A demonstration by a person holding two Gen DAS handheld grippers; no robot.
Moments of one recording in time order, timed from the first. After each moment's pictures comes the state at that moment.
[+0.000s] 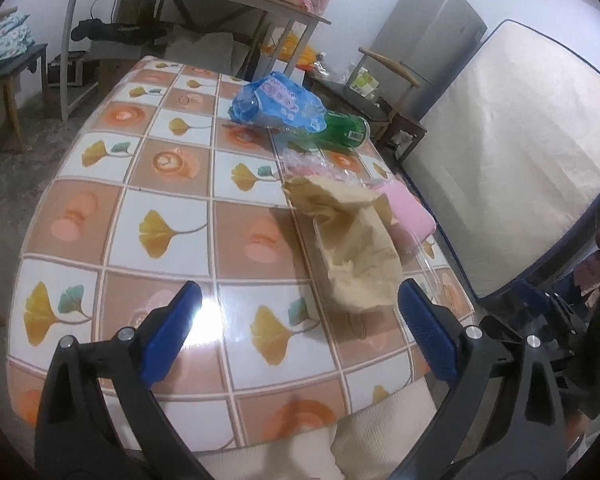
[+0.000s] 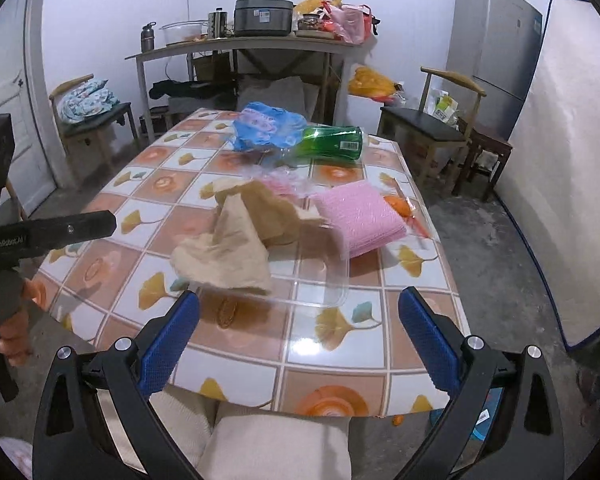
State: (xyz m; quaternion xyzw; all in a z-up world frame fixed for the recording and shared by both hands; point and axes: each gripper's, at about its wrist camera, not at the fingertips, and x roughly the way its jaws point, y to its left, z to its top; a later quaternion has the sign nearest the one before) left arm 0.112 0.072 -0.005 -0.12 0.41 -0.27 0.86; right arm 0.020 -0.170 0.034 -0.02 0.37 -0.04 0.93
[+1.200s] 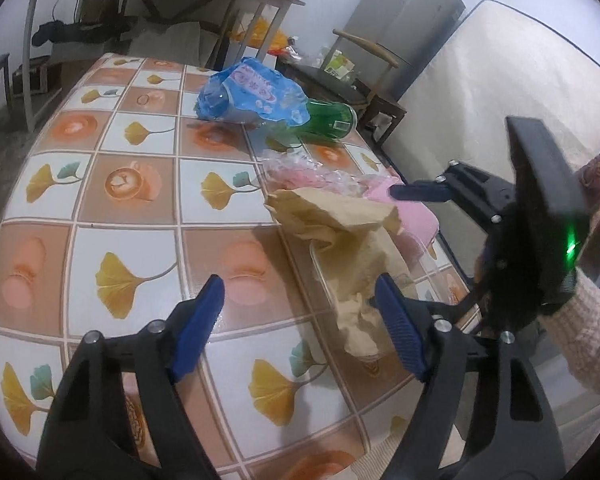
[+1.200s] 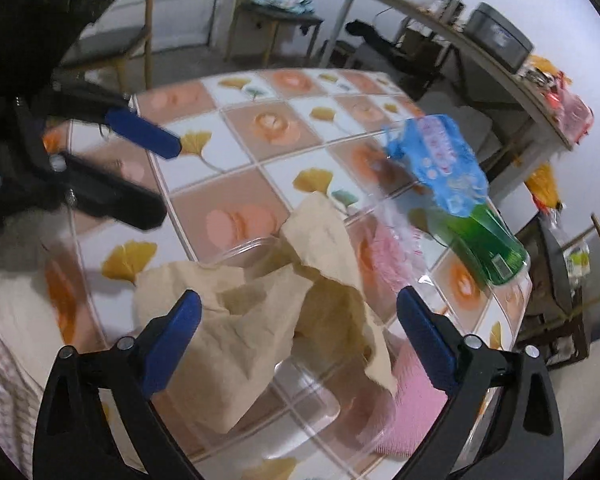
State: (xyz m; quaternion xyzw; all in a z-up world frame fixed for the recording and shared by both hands) left arm 0.171 0.047 -0.024 -0.09 0.42 -0.32 0.84; right arm 0.176 -0.123 -0.008 -0.31 0.41 0.26 0.82
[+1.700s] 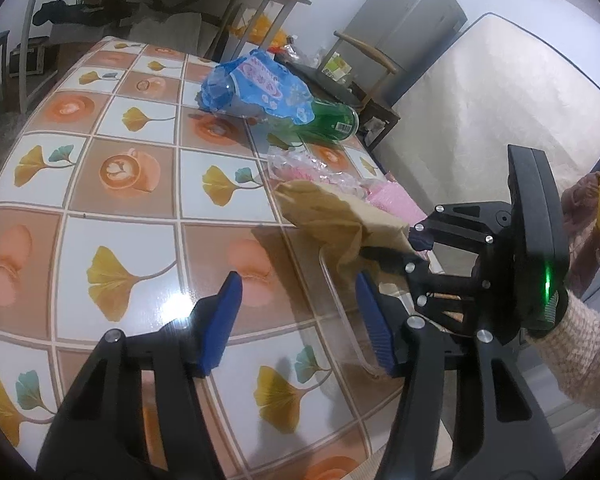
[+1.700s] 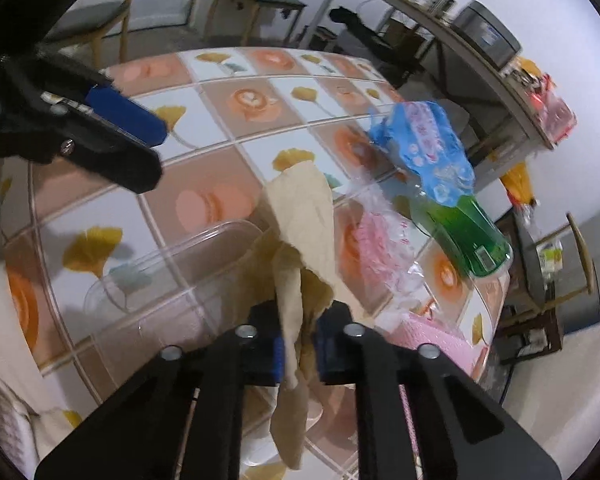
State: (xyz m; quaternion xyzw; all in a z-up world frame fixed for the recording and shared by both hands) left arm 0.183 0.057 -0.036 -0.13 0.42 -0.33 0.83; right arm 0.178 -0.121 -0.020 -0.33 0.41 0.19 0.83
